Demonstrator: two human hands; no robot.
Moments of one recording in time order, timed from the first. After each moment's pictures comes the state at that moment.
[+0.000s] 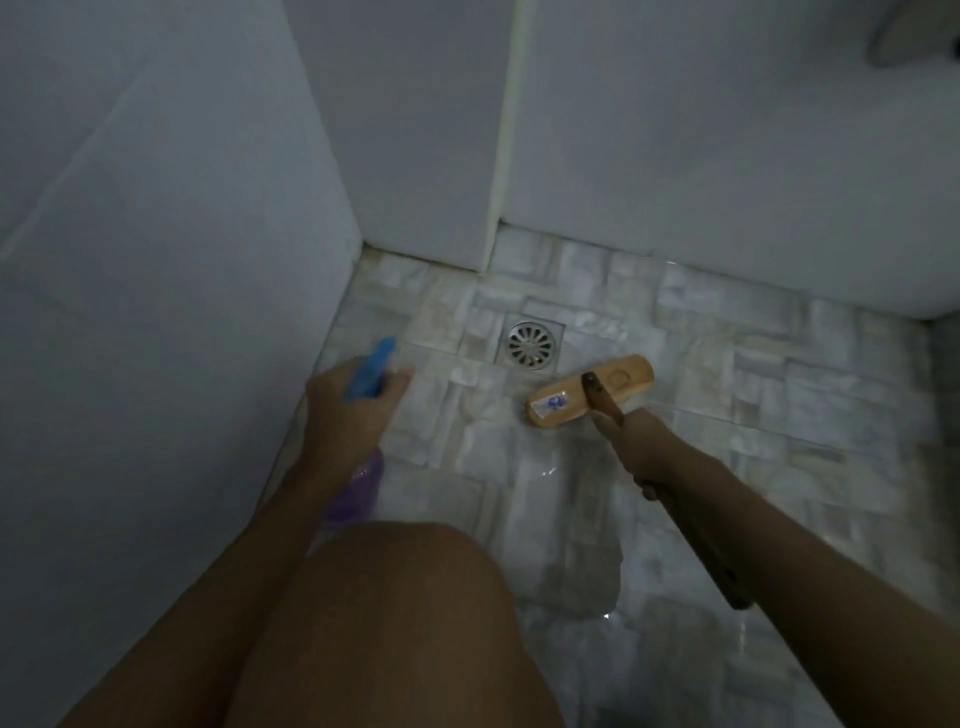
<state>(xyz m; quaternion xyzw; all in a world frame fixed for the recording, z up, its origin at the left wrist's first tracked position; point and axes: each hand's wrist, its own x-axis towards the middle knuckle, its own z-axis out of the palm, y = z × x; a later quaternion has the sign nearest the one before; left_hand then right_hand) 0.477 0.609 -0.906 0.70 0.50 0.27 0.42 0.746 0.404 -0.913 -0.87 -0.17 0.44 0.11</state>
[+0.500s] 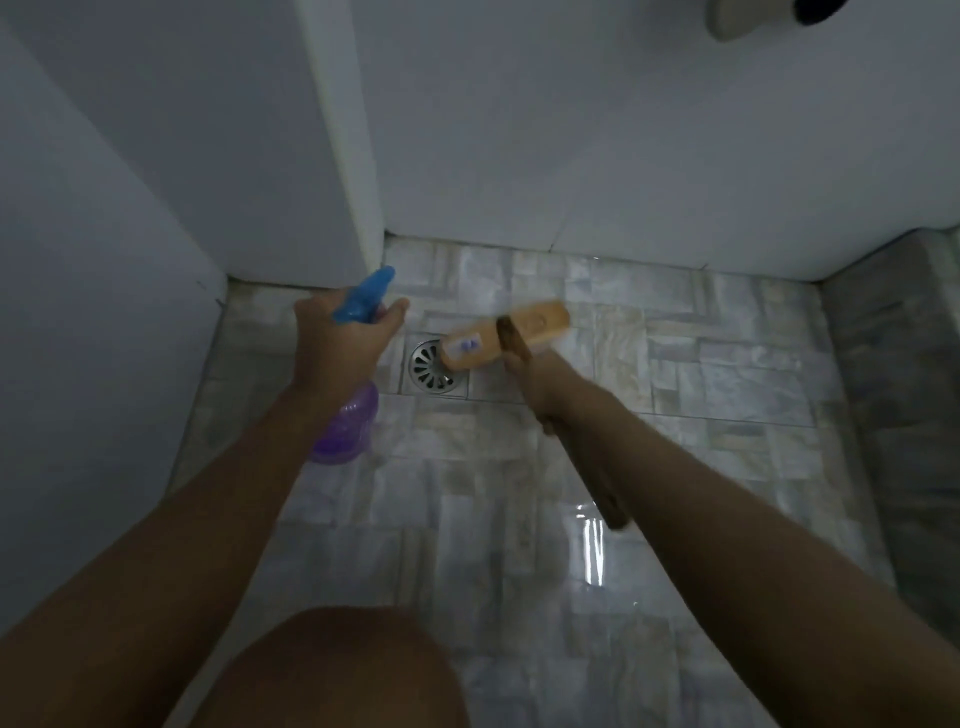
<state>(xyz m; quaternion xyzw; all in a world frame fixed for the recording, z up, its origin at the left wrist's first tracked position) 0.642 0.643 -0.906 0.73 0.42 0.29 0.45 0.792 0.467 -0.898 -0.86 -0.15 0.42 0.26</state>
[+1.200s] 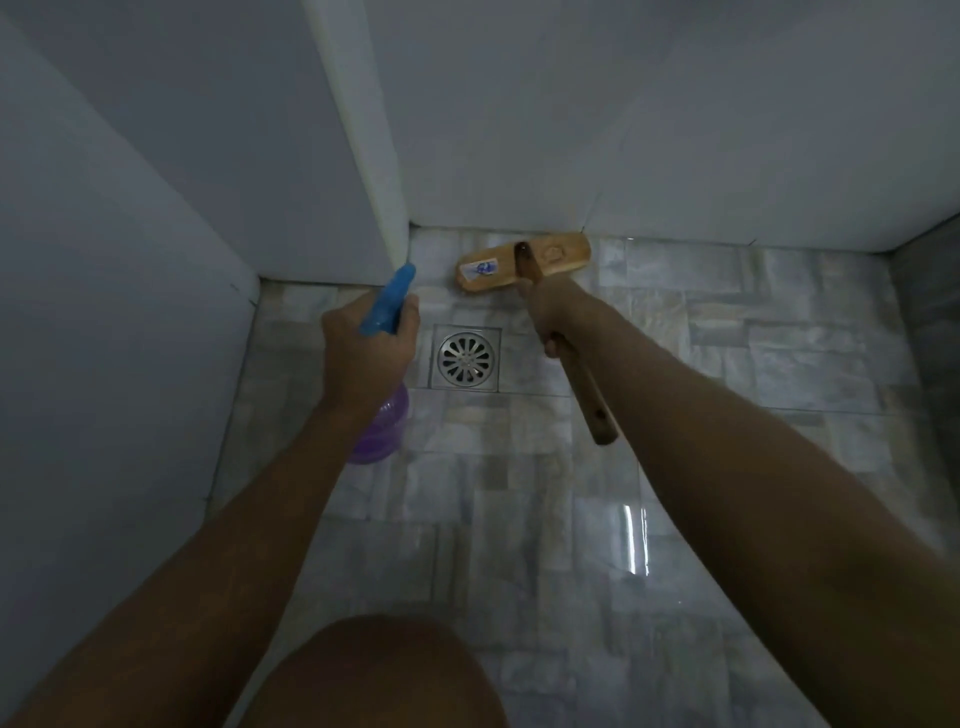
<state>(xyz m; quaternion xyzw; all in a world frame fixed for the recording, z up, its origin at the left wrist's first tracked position) 0.634 0.638 -0.908 0.83 0.34 0.33 0.30 0.840 0.534 -0.918 -0.85 -0.09 0.42 0.30</state>
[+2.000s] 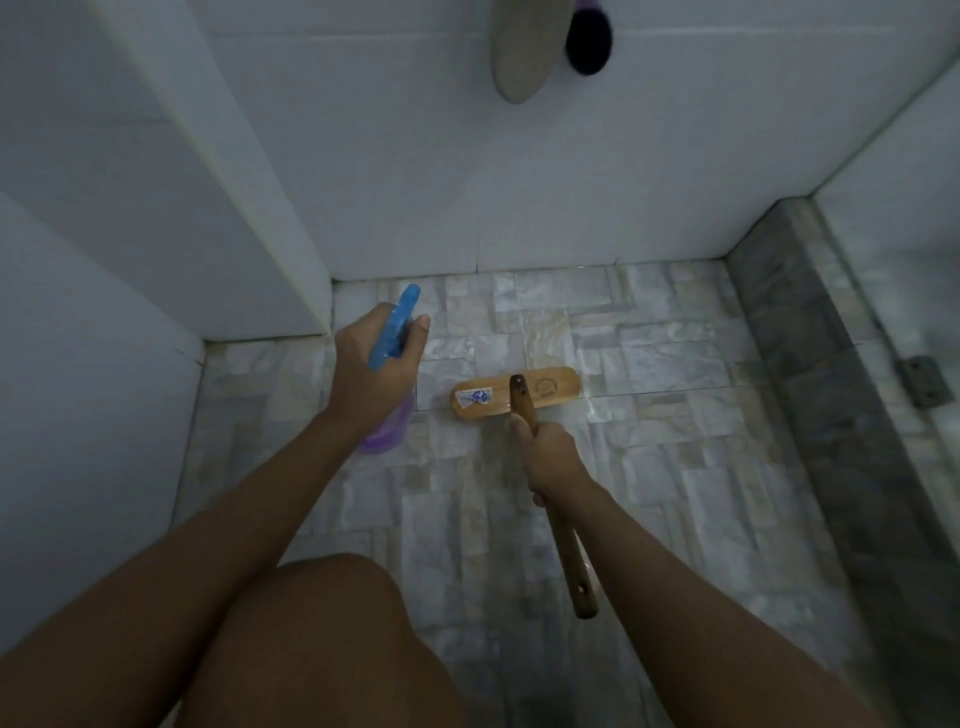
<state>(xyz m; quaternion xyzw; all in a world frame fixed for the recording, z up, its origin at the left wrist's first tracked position) 0.688 0.542 -0.826 0.84 0.21 0.31 0.39 0.758 0.333 -0.886 -0.84 -0.01 0.38 0.38</state>
